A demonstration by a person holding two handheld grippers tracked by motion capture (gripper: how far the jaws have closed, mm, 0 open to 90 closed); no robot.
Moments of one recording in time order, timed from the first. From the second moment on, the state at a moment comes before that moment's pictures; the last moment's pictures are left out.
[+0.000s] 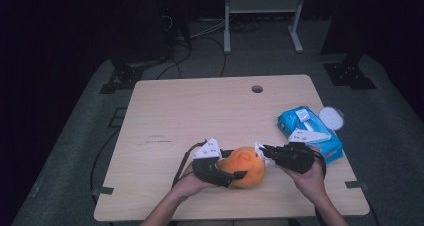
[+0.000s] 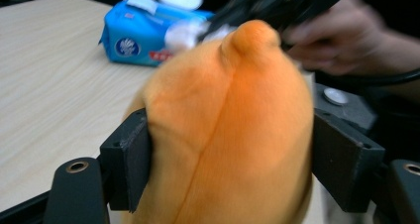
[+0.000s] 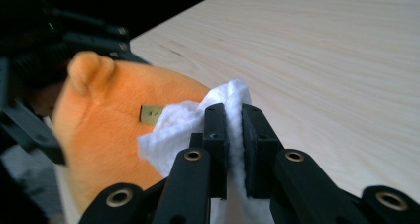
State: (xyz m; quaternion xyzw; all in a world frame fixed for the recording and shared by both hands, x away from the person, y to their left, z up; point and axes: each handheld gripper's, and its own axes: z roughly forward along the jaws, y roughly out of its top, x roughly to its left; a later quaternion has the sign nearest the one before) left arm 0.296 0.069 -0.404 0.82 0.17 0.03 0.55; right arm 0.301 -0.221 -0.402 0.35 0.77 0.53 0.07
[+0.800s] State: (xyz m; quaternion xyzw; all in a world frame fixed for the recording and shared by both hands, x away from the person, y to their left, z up) left arm 0.301 0.064 -0.420 0.83 0.18 0.06 0.53; right arm 0.291 -0.201 -0.402 0.33 0.78 0.53 0.06
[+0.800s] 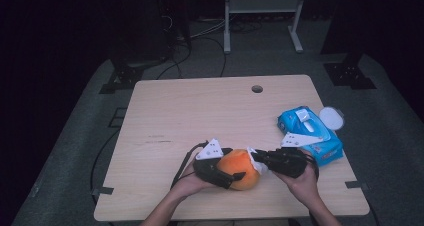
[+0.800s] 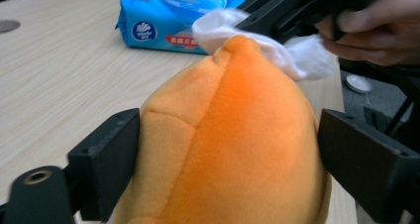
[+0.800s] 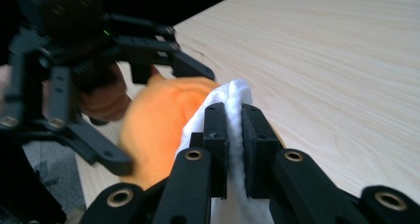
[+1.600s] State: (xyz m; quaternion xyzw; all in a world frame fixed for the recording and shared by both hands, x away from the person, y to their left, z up) left arm 0.307 0.068 -0.439 0.81 0.18 0.07 0.56; right arm 0.288 -0.216 -0.382 0.32 0.76 0.55 0.09
